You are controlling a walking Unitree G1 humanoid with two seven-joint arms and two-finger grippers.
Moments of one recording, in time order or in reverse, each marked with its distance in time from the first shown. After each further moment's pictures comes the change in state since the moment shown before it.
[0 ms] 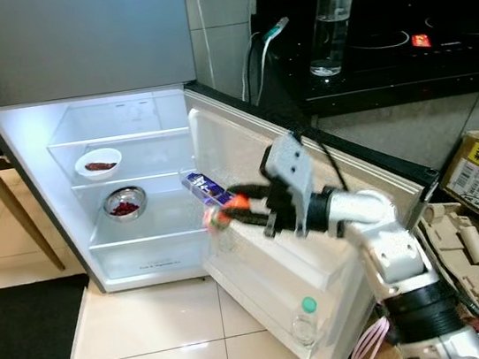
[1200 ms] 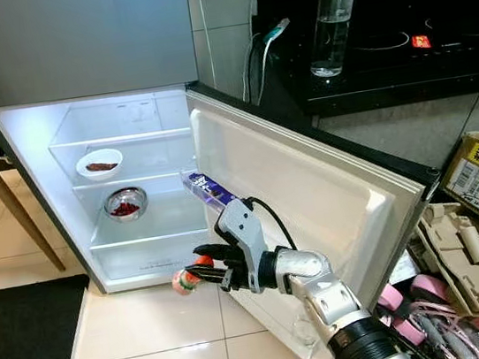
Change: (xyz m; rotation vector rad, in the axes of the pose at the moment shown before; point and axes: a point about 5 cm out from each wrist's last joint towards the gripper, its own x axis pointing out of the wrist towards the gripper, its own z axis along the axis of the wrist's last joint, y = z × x) left arm 0.000 0.000 0.001 -0.037 -0.007 -0.007; right arm 0.048 0.036 -0.065 0.209 0.048 0.016
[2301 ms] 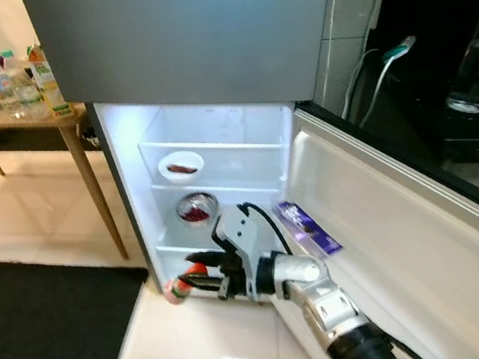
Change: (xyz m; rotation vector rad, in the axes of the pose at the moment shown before) left arm 0.001 -0.005 0.004 0.007 -0.007 -0.027; right arm -0.003 0.000 -0.004 -0.005 -0.004 -0.030
